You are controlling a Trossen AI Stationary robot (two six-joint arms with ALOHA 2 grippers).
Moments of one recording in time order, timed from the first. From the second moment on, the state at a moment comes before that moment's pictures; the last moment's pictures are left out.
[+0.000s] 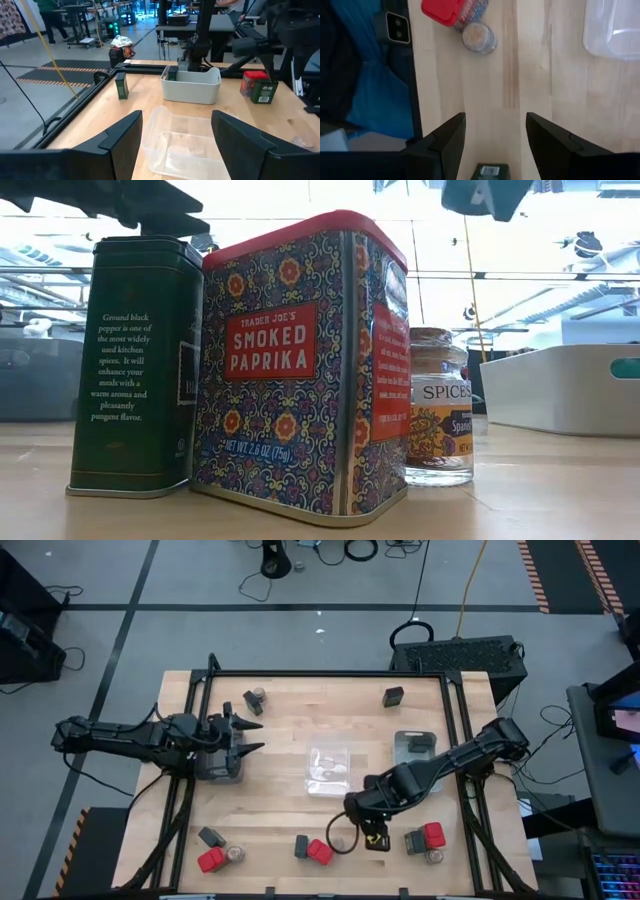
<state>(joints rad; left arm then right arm) -0.04 0.59 0.47 -0.02 -0.18 -0.02 0.42 1.76 1.60 -1.06 -0.16 0.56</state>
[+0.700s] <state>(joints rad) -0.10 0.70 0.47 -0.02 -0.16 -0.12 0.59 1.76 1.60 -1.39 -0.16 1.27</state>
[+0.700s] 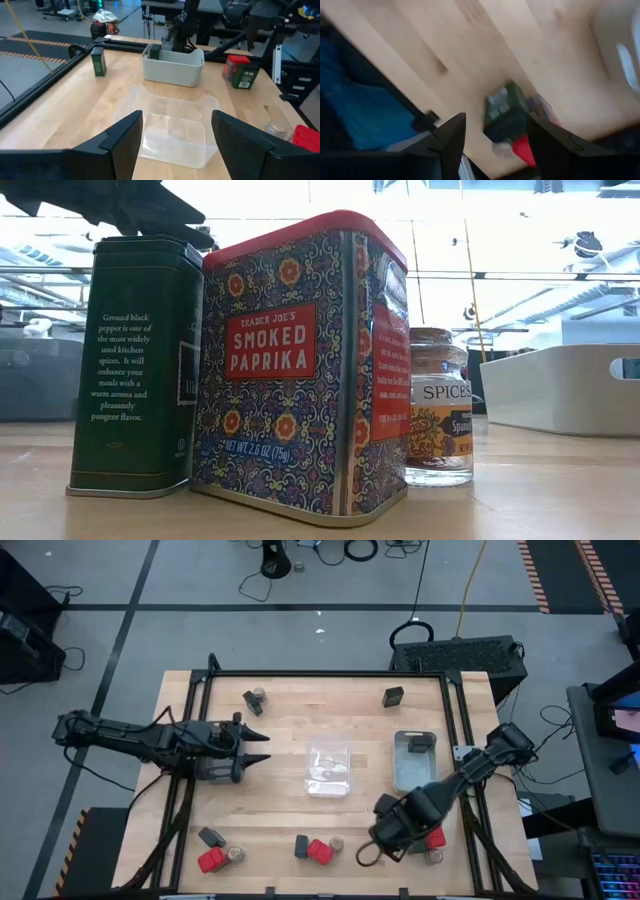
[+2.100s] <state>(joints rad) -0.12 0.72 0.47 0.01 -0.16 -0.10 0.77 1.56 1.37 -1.44 0.05 1.82</state>
